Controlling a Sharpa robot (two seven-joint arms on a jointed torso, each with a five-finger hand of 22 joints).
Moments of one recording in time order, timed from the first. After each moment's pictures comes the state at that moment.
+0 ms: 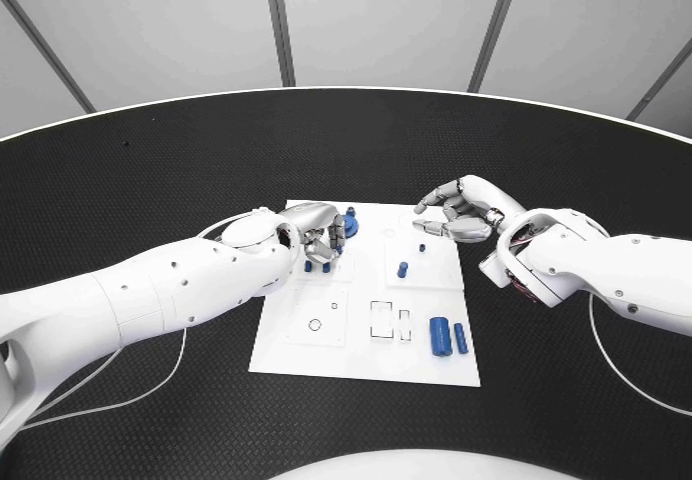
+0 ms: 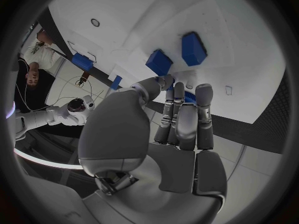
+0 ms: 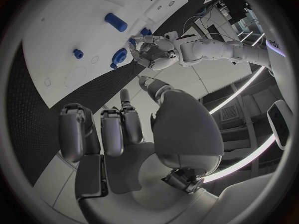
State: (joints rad) left arm 1.25 -0.45 -0.16 1.14 -1.45 -0.23 -0.11; left_hand 1.30 -0.21 0.66 -0.05 0.22 0.91 0.13 0.57 0.21 1.02 0.07 0.60 0.16 1.38 0.00 1.43 0.97 0.18 1.05 0.10 1.23 0.73; right arm 1.26 -0.98 -0.13 1.61 -0.95 -0.53 0.05; right_hand 1.18 -0.20 0.48 0.09 0.32 0.90 0.15 0.25 0.40 1.44 0.07 1.43 1.31 1.47 -0.01 1.51 1.31 0.02 1.46 0.09 1.43 1.31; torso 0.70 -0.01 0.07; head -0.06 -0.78
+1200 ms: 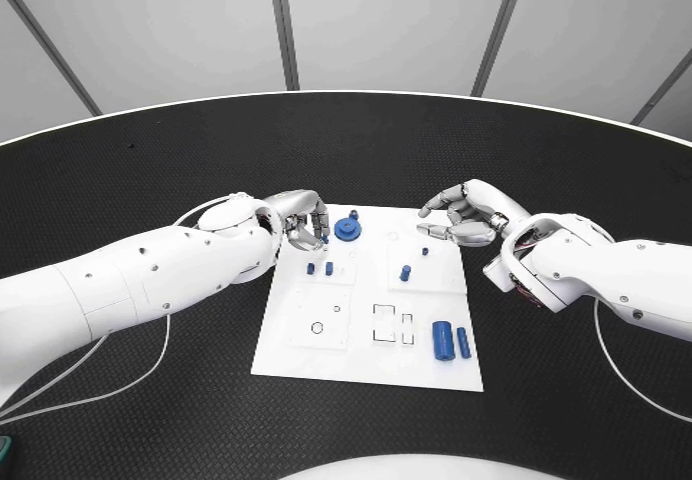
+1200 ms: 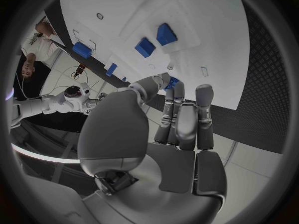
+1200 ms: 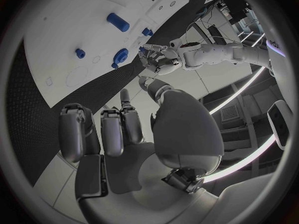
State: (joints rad) left arm 1.28 -0.52 -0.12 1.17 -1.39 -0.17 -0.13; left_hand 1.29 -0.21 0.66 -0.05 0.22 0.91 0.13 0.57 0.21 1.02 0.06 0.60 0.16 1.39 0.00 1.43 0.97 0.18 1.06 0.10 1.24 0.74; right arm 1.26 -0.98 -0.13 1.60 -0.95 -0.53 0.05; right_hand 1.18 -0.20 0.48 0.09 0.32 0.90 0.15 0.25 0.40 1.44 0.07 1.43 1.31 1.47 -0.01 1.51 1.31 0.02 1.46 0.09 1.43 1.31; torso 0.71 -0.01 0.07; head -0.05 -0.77
